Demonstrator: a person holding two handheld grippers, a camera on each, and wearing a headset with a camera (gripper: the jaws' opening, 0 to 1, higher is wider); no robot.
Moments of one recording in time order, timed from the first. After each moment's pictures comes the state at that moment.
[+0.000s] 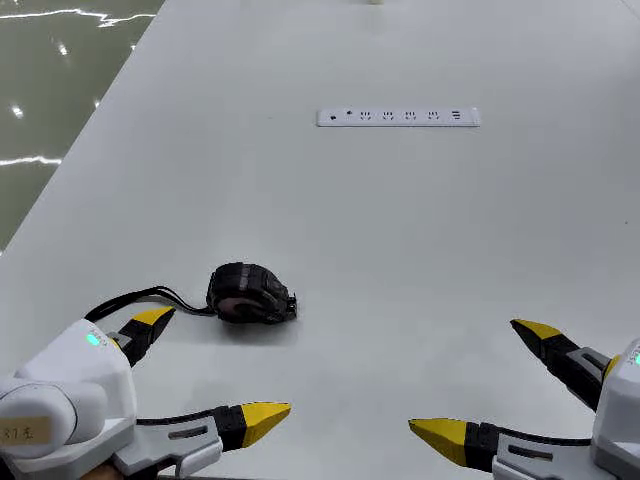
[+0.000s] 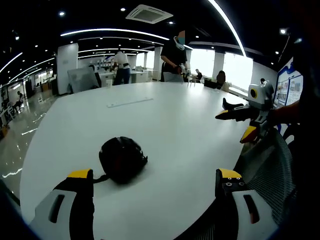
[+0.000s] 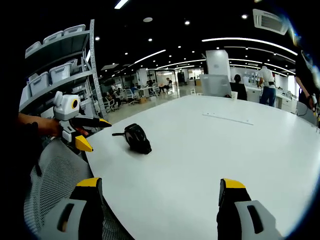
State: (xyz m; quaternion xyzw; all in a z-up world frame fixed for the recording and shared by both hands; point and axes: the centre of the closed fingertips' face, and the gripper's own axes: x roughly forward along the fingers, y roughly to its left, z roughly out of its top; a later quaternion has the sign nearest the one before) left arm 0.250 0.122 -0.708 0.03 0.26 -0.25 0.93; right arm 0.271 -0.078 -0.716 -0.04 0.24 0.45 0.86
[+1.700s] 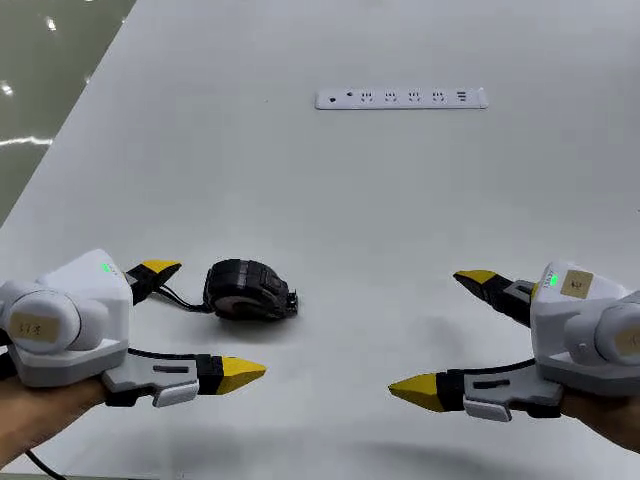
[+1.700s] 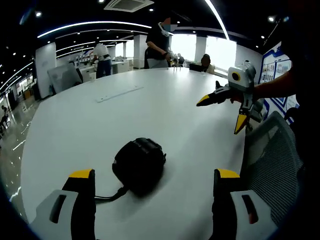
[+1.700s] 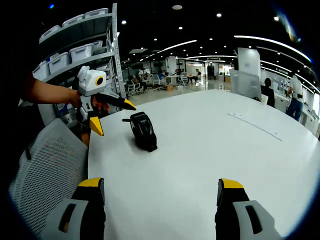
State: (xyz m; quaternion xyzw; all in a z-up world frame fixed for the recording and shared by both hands) left arm 0.301 0.156 -0.734 0.09 0.30 -0.32 0.89; right arm 0.315 -0.030 -0.745 -0.11 0.25 0.55 0.79
